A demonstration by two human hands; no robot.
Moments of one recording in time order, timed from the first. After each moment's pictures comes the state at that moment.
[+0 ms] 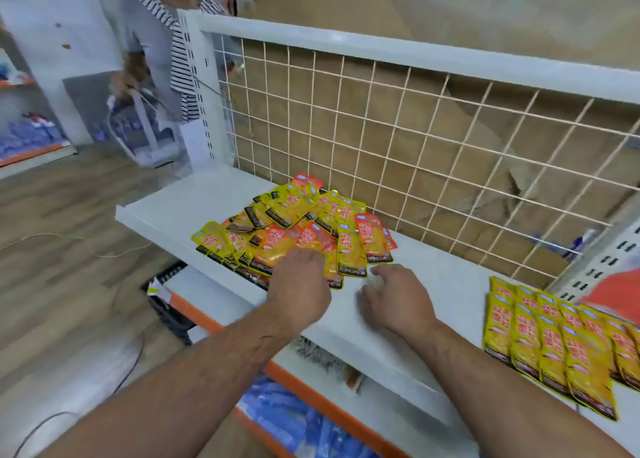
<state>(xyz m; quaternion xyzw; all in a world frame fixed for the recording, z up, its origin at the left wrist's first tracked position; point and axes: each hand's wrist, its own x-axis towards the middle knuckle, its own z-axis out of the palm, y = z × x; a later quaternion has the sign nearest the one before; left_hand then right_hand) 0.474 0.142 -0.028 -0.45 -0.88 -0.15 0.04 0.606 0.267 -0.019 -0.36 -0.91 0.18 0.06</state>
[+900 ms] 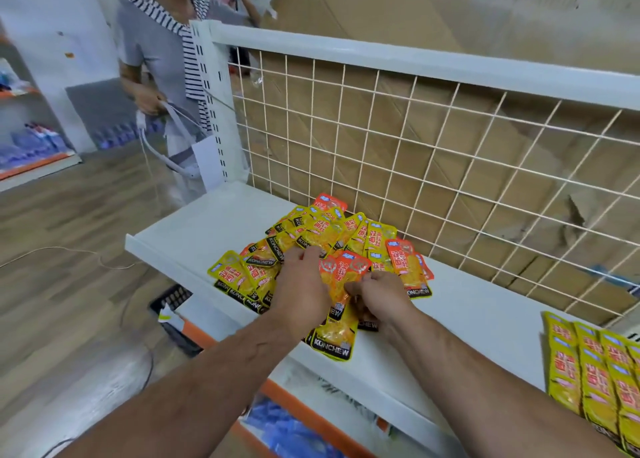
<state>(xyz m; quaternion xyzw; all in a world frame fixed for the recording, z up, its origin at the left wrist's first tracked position) 0.400 0.142 -0.010 -0.36 -0.88 -0.30 -0.07 0.488 0.257 -0.018 -0.46 -0.66 0.58 0.12</state>
